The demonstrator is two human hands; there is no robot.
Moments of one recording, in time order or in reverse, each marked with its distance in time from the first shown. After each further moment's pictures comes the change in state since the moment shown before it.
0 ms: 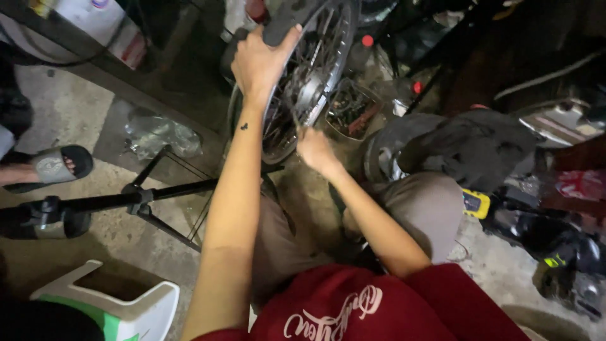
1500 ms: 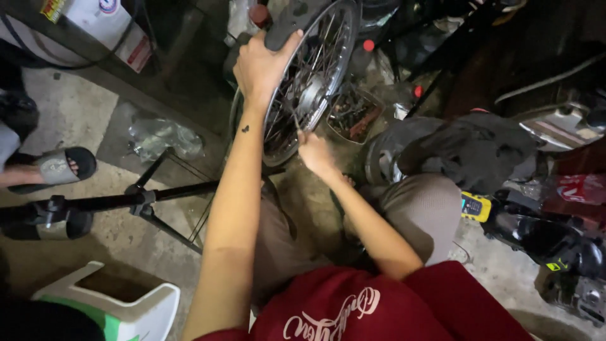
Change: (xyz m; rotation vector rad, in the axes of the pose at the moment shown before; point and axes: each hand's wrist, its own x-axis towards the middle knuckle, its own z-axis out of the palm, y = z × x) left_hand -0.002 0.001 -0.003 0.003 -0.034 -0.017; right_hand -0.009 0.002 0.004 -0.016 0.050 0.001
